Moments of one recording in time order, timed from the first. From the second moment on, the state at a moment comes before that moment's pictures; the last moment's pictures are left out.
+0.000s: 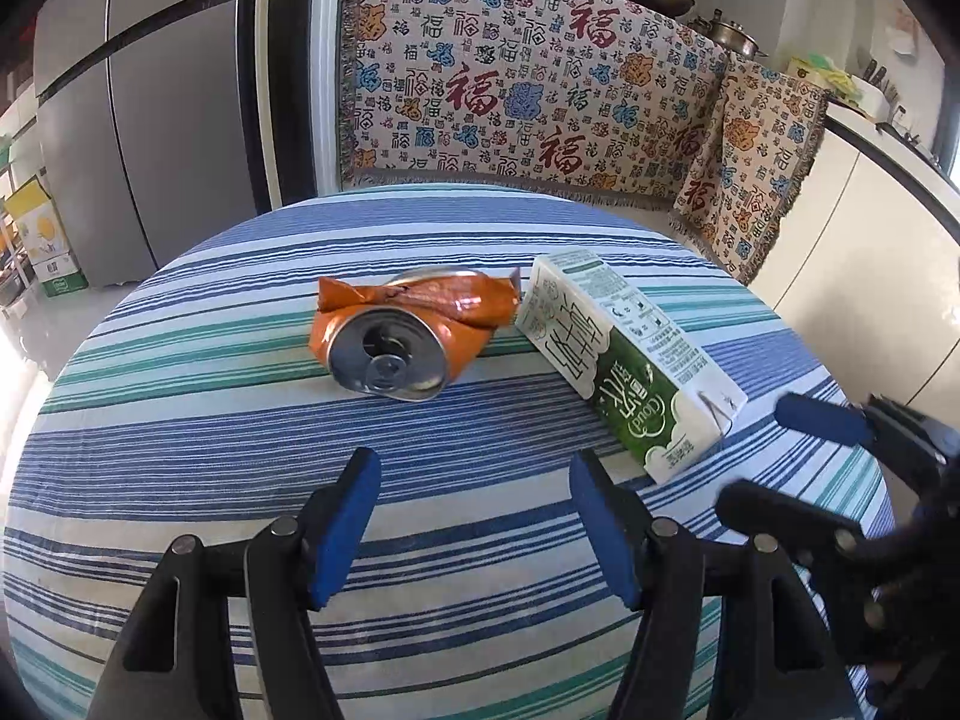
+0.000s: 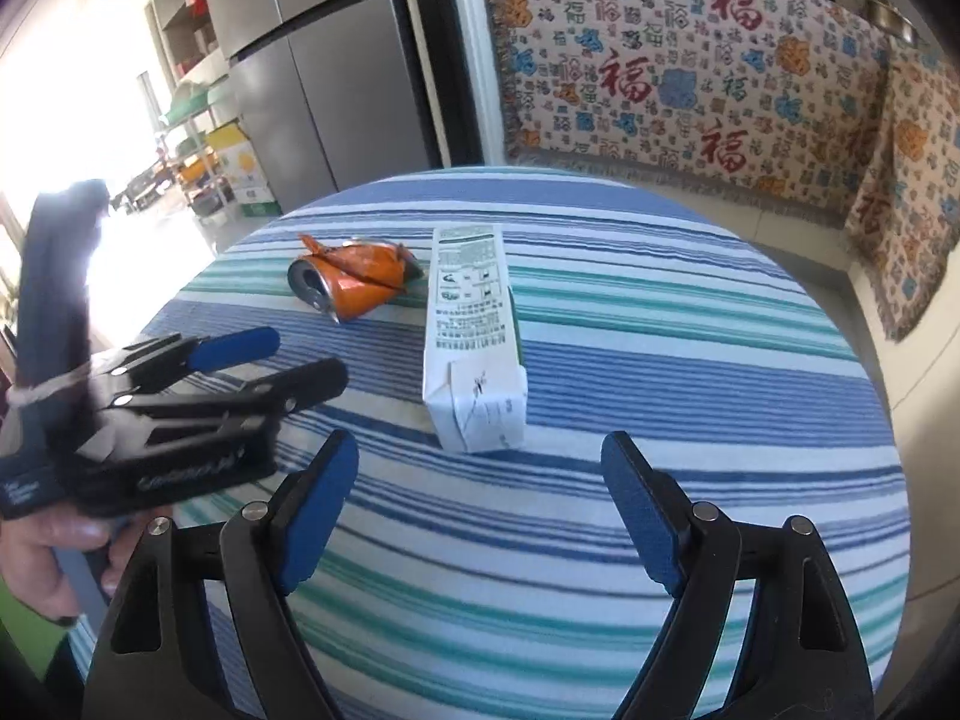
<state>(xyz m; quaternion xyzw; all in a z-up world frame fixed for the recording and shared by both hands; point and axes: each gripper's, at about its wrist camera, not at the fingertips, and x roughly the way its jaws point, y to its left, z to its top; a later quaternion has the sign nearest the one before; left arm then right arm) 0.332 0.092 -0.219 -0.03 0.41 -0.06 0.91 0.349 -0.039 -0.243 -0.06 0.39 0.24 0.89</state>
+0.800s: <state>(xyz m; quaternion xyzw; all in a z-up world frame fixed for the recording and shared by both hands) 0.402 0.121 -0.227 0.01 0.41 -0.11 0.91 0.330 -0.067 -0.264 -0.04 0.43 0.19 0.88</state>
